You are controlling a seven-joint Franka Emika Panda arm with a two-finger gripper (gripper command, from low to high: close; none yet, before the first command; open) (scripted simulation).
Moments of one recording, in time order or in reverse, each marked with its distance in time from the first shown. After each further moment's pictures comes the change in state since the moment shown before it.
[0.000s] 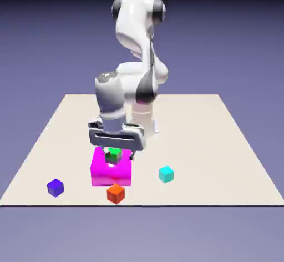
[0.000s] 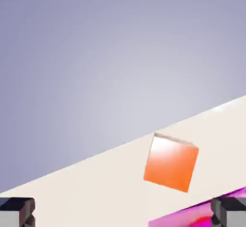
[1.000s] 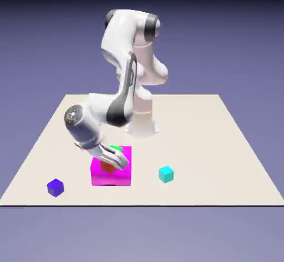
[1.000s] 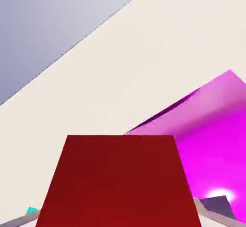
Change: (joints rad) arm -0.121 0.050 -0.010 0.097 -0.011 -0.435 0.086
